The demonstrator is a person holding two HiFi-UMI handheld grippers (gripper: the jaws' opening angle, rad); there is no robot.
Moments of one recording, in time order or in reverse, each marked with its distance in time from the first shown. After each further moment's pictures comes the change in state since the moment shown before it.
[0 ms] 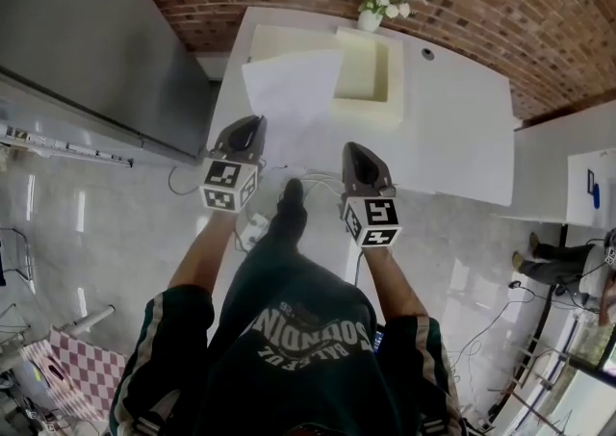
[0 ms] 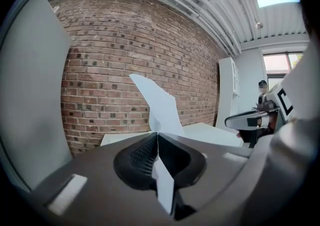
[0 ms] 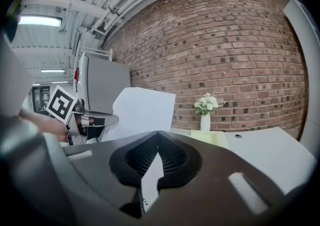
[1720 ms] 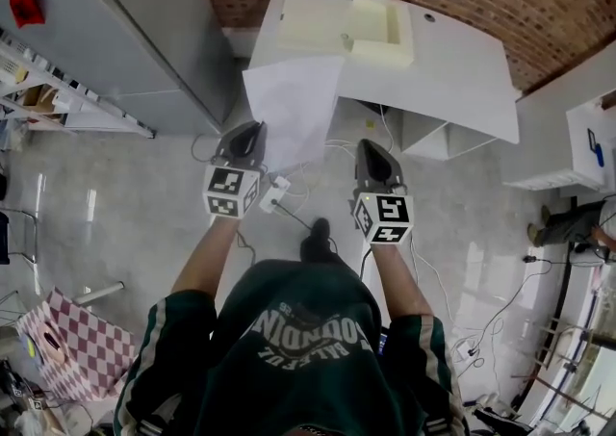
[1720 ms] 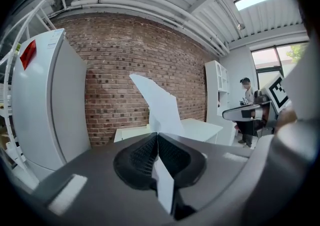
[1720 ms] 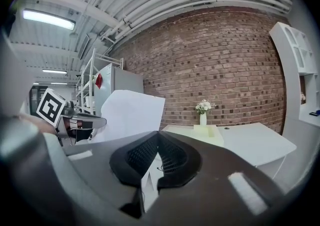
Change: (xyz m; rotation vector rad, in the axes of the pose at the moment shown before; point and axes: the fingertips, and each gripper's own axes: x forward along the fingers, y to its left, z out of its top) left arm -0.302 -0.082 -0.055 0.071 -0.028 0.029; right arm -0.235 0.171 -0.056 0.006 -0.070 -0.053
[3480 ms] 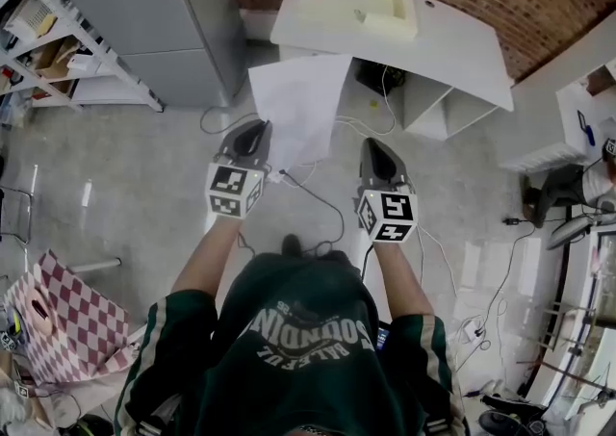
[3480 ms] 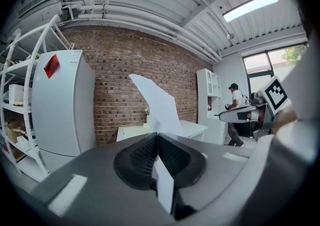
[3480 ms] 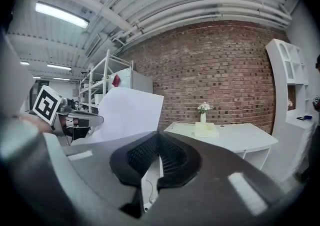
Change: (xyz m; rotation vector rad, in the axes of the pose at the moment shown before) left arm -0.228 -0.049 -0.044 -0.005 -0.056 -0.021; right arm -0.174 0.146 -0.045 -0.048 -0.013 -0.031
